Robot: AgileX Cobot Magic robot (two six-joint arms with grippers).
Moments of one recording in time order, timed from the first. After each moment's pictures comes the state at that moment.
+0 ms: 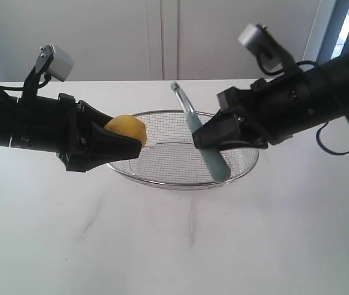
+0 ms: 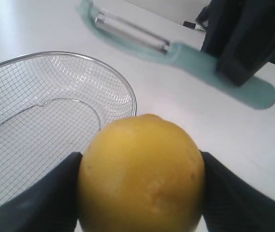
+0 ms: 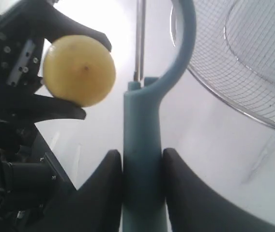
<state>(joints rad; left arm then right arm) -0.30 1.49 -0.84 -1.51 0.90 1.79 0.21 1.48 -1.02 1.07 1.04 -0.75</state>
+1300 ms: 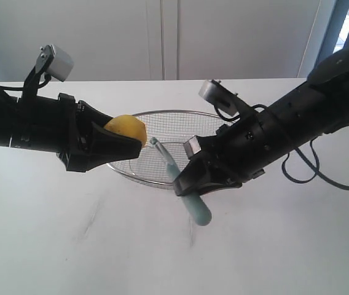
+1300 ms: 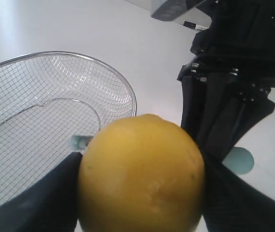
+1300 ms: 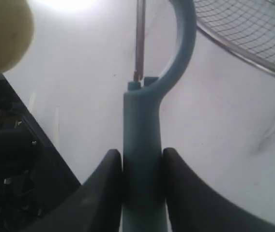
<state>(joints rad) -0.30 1.49 -0.84 -1.51 0.90 1.79 0.34 1.67 -1.02 1.00 1.01 -0.71</state>
